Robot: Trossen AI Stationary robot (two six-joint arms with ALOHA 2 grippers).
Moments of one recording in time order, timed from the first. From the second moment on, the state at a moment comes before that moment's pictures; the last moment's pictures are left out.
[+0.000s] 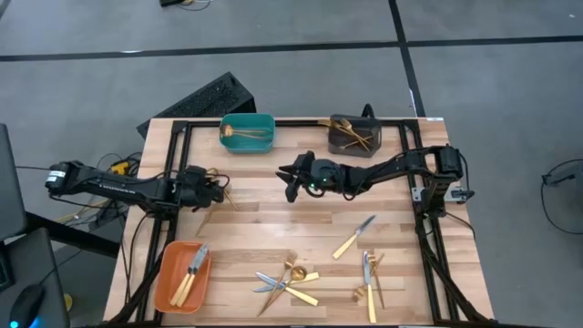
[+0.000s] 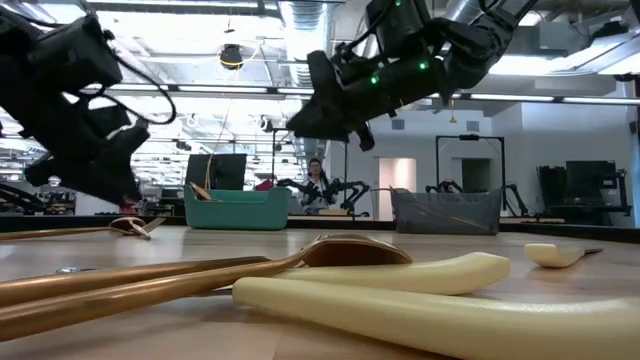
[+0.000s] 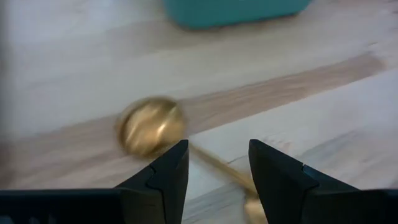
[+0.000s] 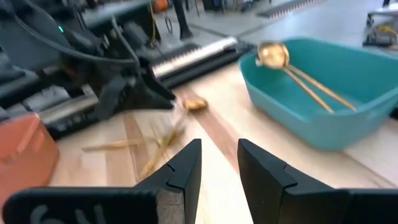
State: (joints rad) left arm -0.03 0.76 0.24 -0.59 -0.72 -1.15; right arm -0.09 1.81 0.96 0.60 0.26 0.33
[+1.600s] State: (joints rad) left arm -0.01 0.94 0.24 -0.05 -0.82 -0.65; right arm -0.01 1.81 0.96 0.55 0.26 0.46
